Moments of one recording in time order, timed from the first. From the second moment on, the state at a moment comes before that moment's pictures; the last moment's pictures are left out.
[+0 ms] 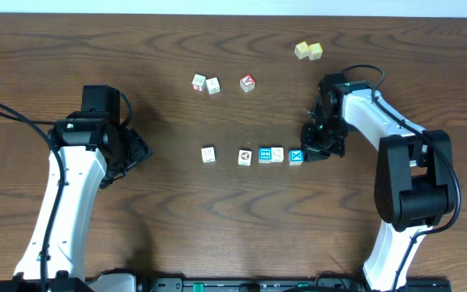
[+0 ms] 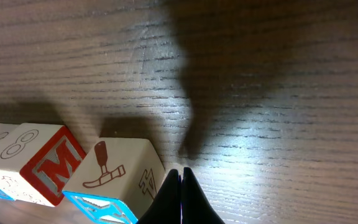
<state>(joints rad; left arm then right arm) 0.02 1.40 1.12 -1.12 -0.05 -0.64 0.17 2.06 1.37 -1.03 -0.30 0.30</state>
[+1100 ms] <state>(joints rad) 0.02 1.40 1.12 -1.12 -0.05 -0.64 0.17 2.06 1.37 -1.03 -0.37 0.33</state>
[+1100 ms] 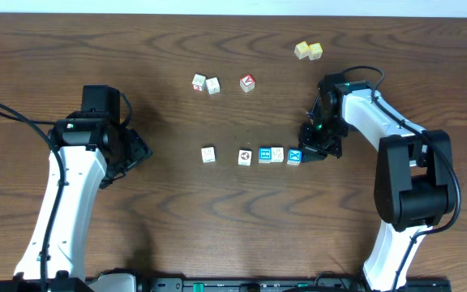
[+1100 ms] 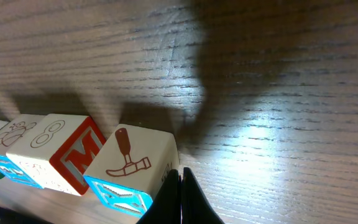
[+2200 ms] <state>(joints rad) 0.02 1.40 1.12 -1.12 -0.05 -0.64 0.17 2.06 1.37 -0.96 -0.37 0.33</state>
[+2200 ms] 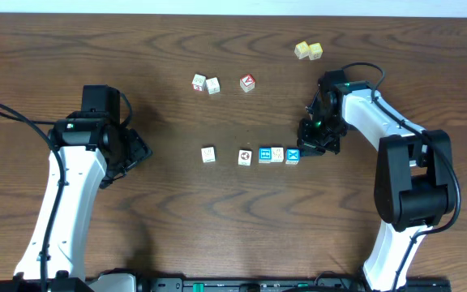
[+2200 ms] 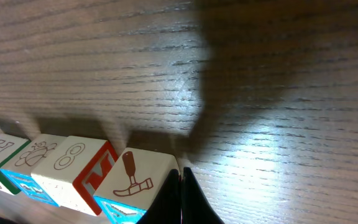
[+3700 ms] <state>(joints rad) 0.02 1.40 1.12 -1.12 -0.05 -0.64 0.27 1.97 1.58 -1.41 -0.11 0.32</state>
